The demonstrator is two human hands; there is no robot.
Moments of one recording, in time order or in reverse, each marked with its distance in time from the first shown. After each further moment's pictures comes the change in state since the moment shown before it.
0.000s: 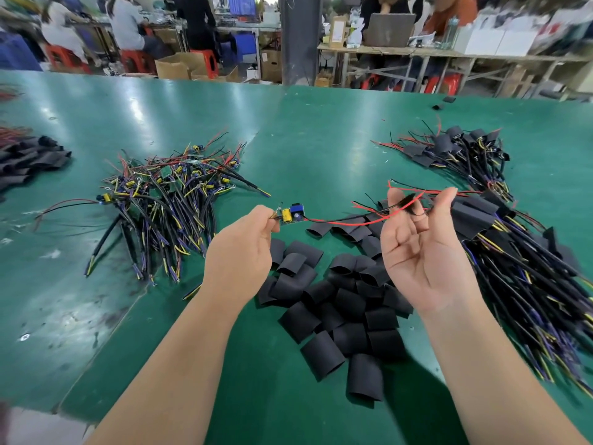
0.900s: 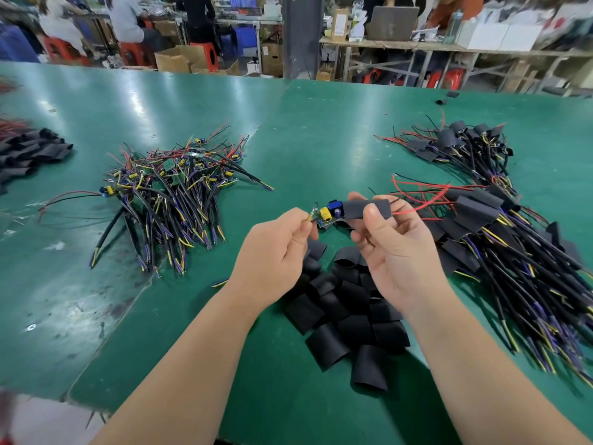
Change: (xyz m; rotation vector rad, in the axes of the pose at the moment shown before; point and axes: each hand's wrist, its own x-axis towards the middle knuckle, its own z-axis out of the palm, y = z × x) left_hand -0.007 0.016 0.012 -0.296 -0.103 0.105; right_hand 0.001 0.032 -0.007 -0.392 -0.146 -0.087
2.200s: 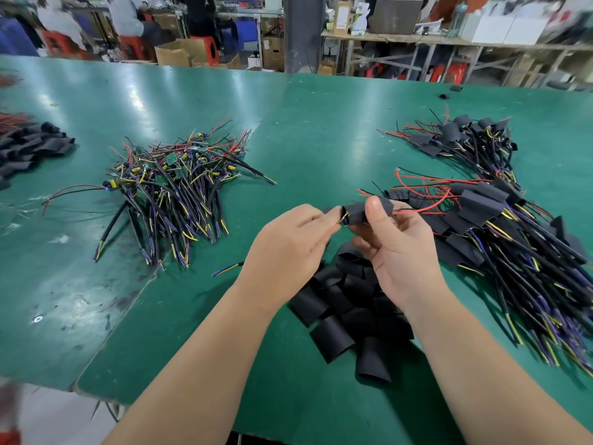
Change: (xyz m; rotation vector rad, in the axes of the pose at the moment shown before) left_hand 0.002 0.011 0.009 0.292 0.090 0.304; right_hand -0.002 0.006 0.000 -0.212 0.090 -0.007
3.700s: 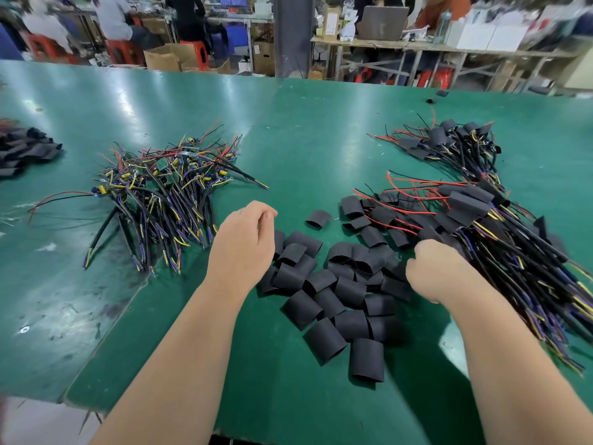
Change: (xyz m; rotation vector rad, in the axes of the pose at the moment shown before) left_hand -0.011 -0.047 -0.002 -0.009 -0.054 -0.555; right_hand 0.015 -0.026 -0.065 -1.753 0.040 0.358
